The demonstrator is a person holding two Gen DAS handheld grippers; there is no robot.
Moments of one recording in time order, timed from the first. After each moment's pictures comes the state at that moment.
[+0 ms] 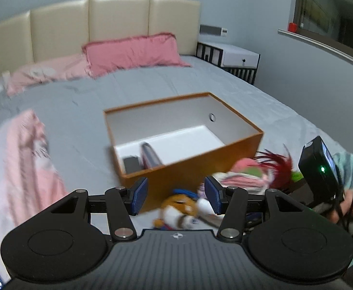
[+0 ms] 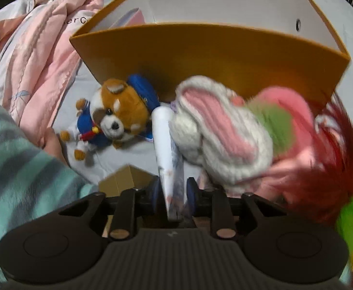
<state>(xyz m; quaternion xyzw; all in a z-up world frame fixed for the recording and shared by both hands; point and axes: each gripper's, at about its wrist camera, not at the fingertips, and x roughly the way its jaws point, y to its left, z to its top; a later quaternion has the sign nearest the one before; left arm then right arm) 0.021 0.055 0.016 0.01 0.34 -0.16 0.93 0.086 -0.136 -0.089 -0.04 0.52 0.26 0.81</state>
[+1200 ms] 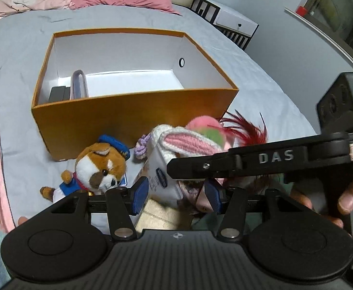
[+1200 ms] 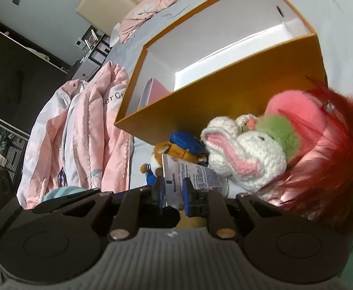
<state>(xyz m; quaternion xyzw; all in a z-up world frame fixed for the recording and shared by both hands) 0.049 -0.012 -0.040 -0.07 0.46 -0.19 0.87 0.099 -0.185 -0.050 0.23 0.49 0.30 0.78</state>
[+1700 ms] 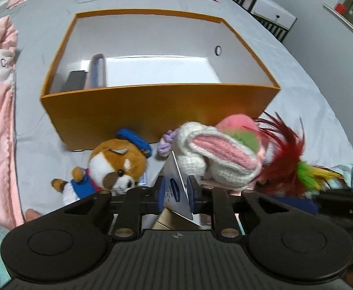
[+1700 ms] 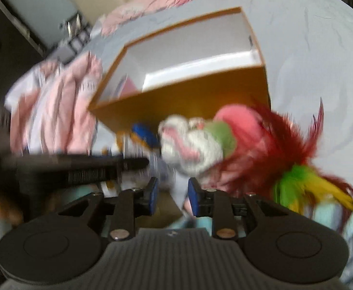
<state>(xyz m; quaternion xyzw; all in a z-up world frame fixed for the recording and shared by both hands) 0.077 -0.017 -0.059 -0.07 0.51 -0.10 0.85 0.060 -0.203 -0.032 0.06 0.50 0.24 0.83</state>
